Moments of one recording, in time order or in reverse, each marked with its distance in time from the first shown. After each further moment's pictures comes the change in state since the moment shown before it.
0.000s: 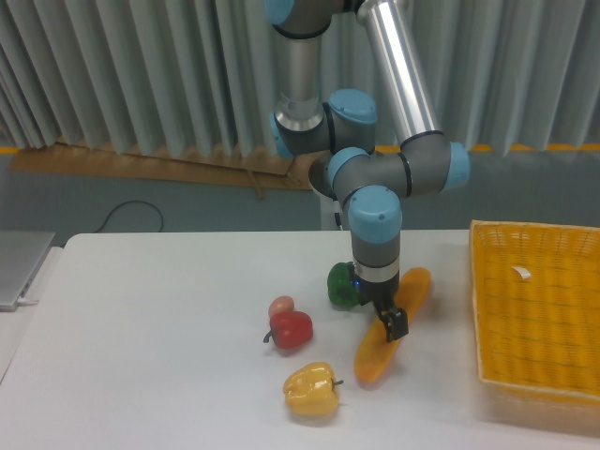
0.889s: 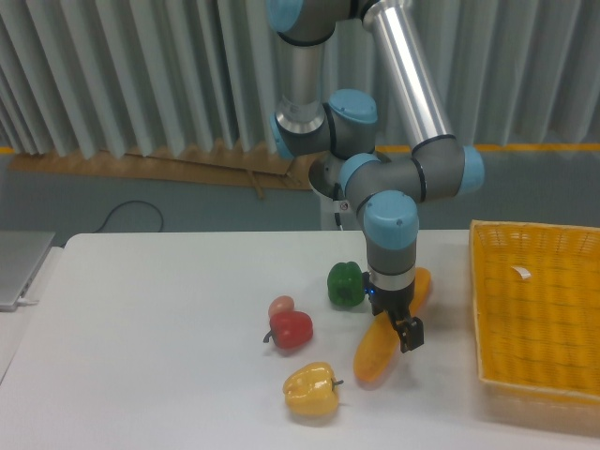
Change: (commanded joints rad) arm 0.009 -0.060 0.049 0.012 0.002 0.017
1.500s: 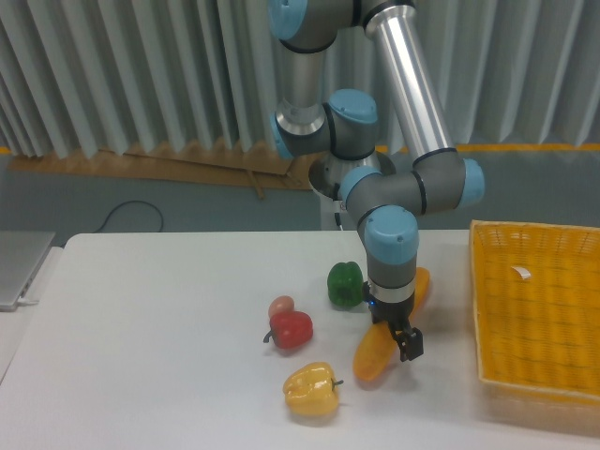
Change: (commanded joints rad) arm -0.009 -0.015 -0.001 0.002 0.005 -0.002
